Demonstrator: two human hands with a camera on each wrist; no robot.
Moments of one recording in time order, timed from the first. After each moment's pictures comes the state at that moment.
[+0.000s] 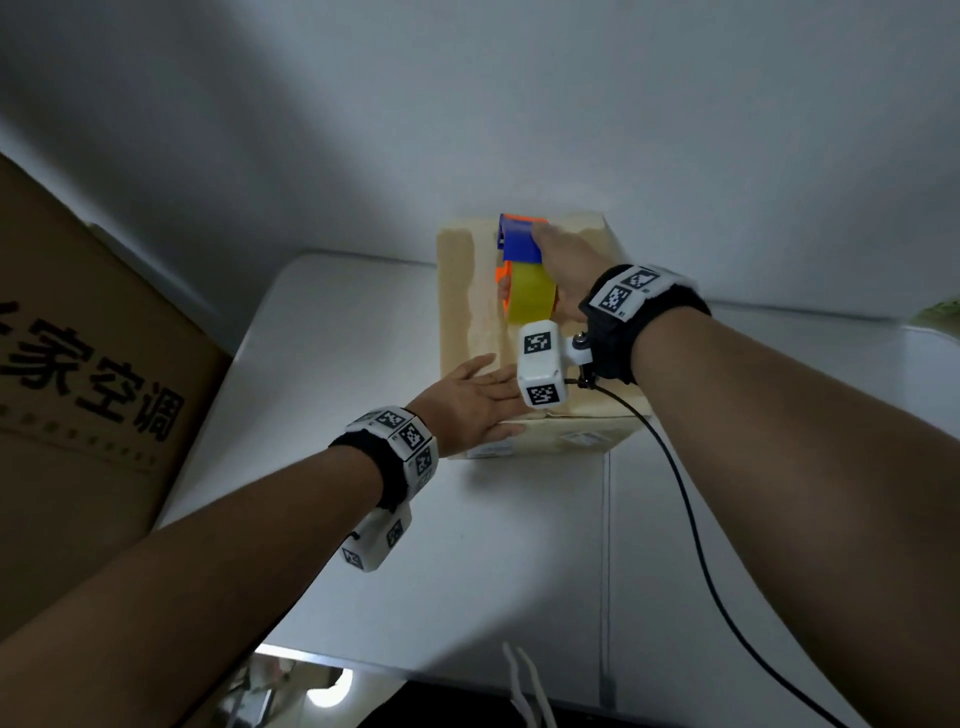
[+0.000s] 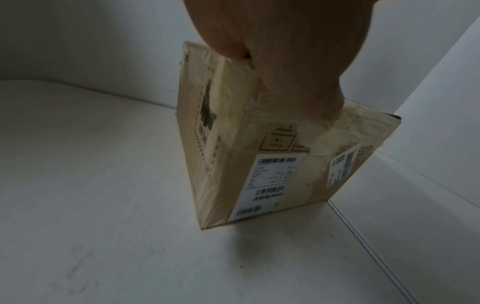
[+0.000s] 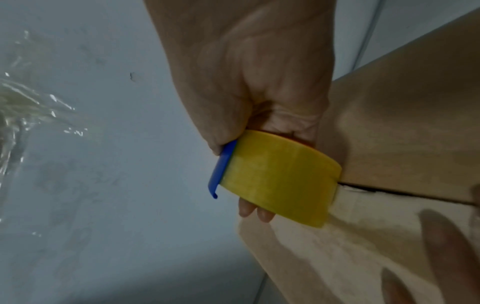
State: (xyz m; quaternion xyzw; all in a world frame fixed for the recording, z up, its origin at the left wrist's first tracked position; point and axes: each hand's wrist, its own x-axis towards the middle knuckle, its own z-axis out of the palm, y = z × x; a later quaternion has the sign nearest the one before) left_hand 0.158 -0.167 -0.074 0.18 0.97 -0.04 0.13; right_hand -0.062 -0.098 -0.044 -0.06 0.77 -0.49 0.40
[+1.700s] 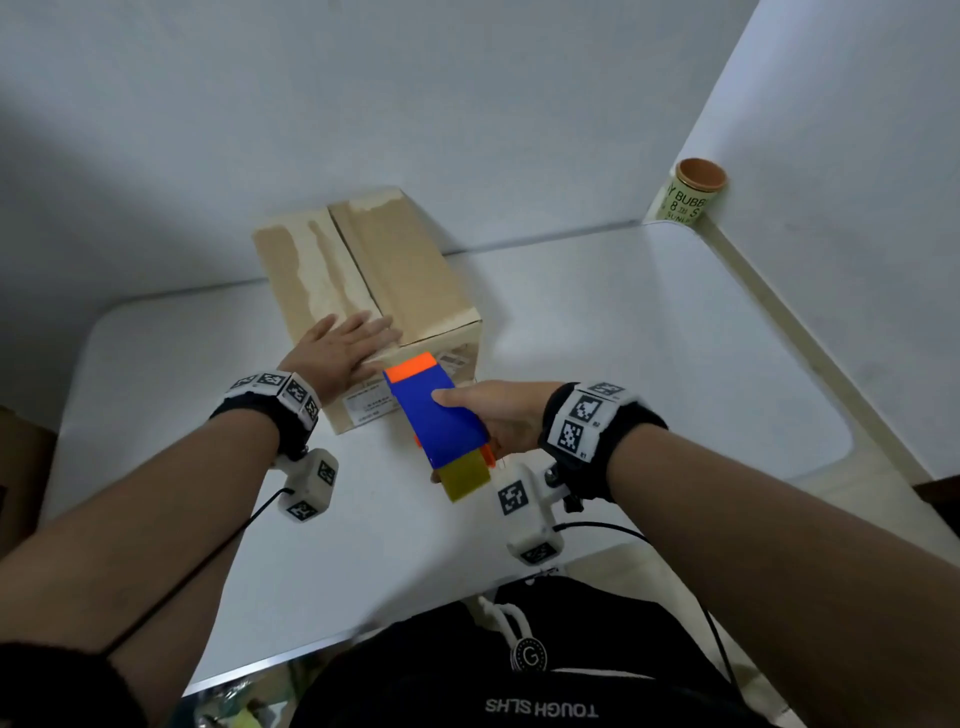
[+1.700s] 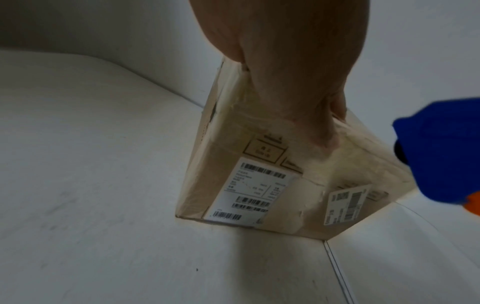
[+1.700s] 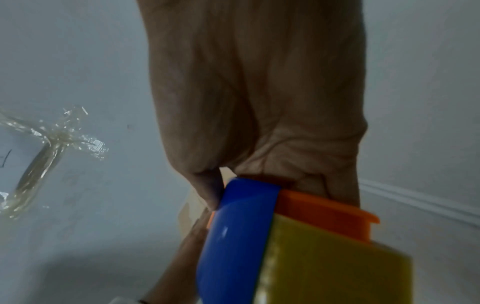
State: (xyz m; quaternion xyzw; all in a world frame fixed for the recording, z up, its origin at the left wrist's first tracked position) left_hand 0.155 -0.163 -0.083 0.13 0.99 0.03 0.10; right_hand 0.179 0.087 0.012 0.07 0.61 -0.51 0.61
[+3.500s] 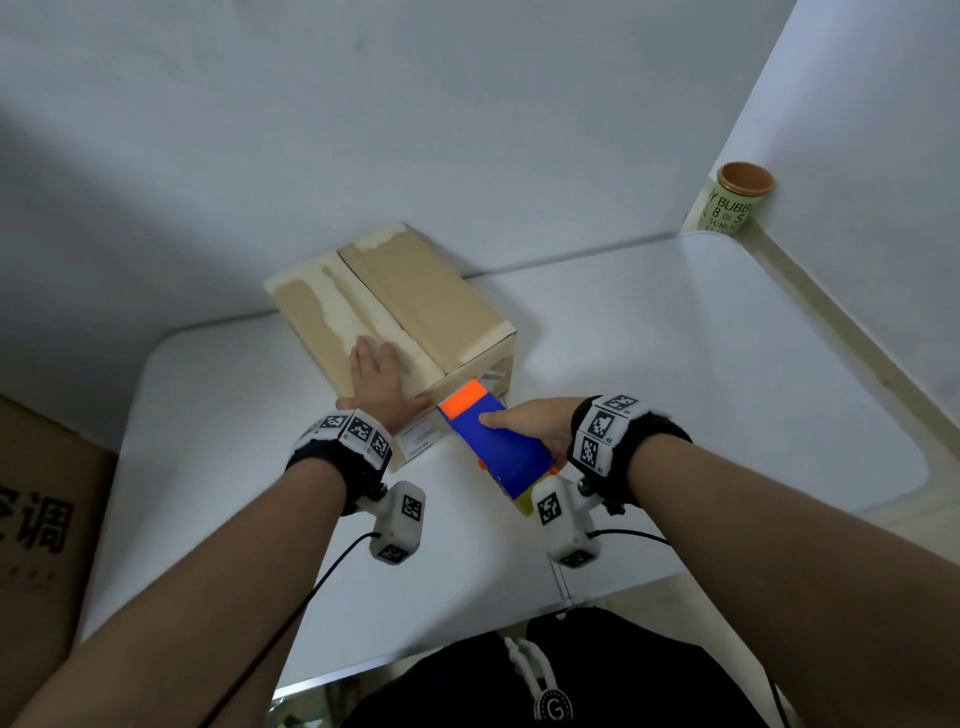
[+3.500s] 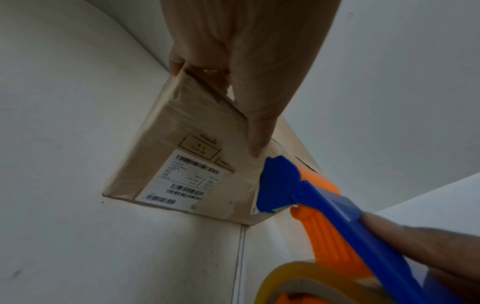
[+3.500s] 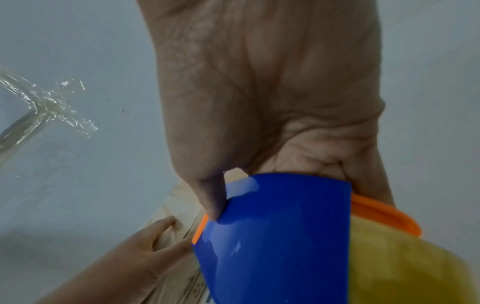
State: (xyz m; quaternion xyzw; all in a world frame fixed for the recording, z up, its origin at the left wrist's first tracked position) left_hand 0.163 -0.094 -0.066 -0.23 0.94 0.22 0.11; right_hand 0.144 0.103 -0.015 0.06 0.75 -0.36 0.55
